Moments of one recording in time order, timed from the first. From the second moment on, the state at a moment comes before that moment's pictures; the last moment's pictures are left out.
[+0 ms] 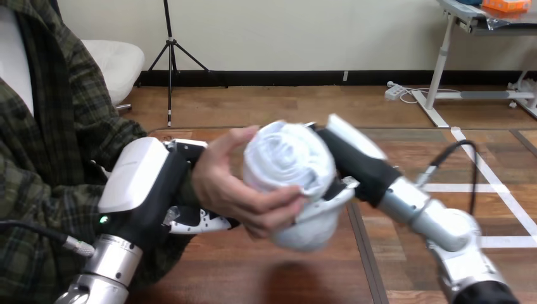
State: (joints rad) left arm 0.04 0.41 -0.08 -0.02 0.56 -0.38 0.13; right arm -0.54 -0.27 0.08 0.84 -0.10 -0.85 0.56
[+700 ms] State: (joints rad) left arm 0.06 0.38 -0.09 -0.08 0.56 -0.38 0.09; right arm -0.64 -0.24 0.11 1.02 -0.15 -0.90 0.53
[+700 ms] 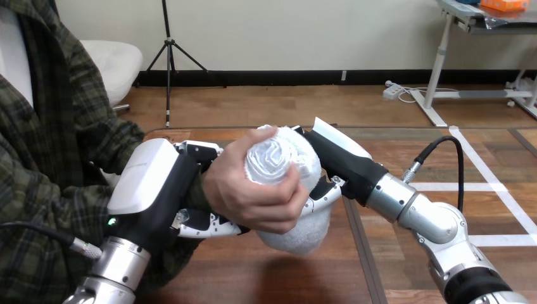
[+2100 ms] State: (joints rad) left arm 0.10 0.34 -0.08 -0.14 0.54 -0.38 0.07; right arm -0.68 -0.21 0.12 1.10 -0.15 -0.93 0.53
